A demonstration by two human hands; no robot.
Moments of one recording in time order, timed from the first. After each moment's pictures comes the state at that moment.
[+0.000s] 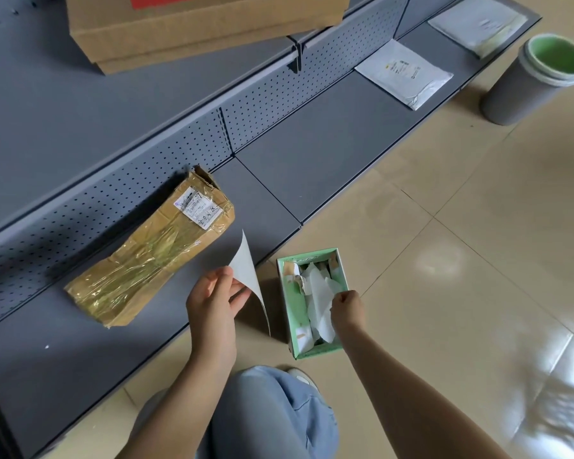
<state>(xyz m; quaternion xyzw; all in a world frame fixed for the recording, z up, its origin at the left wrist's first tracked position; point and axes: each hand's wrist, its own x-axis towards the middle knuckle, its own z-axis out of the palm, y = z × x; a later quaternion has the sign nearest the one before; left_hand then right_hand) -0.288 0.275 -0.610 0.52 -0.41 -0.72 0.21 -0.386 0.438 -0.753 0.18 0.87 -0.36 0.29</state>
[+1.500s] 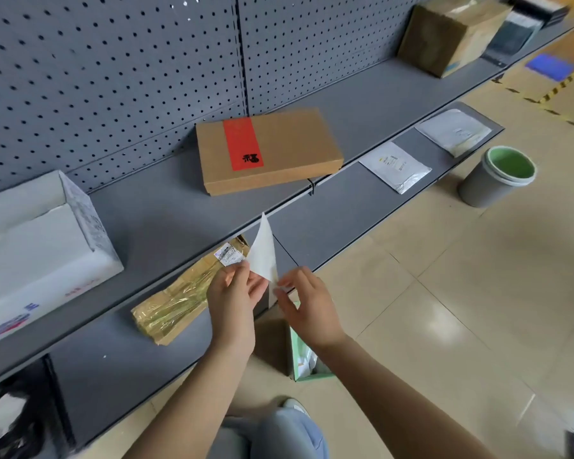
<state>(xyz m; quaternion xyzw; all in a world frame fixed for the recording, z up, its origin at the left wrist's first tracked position) -0.294 0.265 -0.371 0.47 -0.36 -0.76 0.28 -0.361 0.361 -0.430 -0.39 0.81 -0.43 0.04</state>
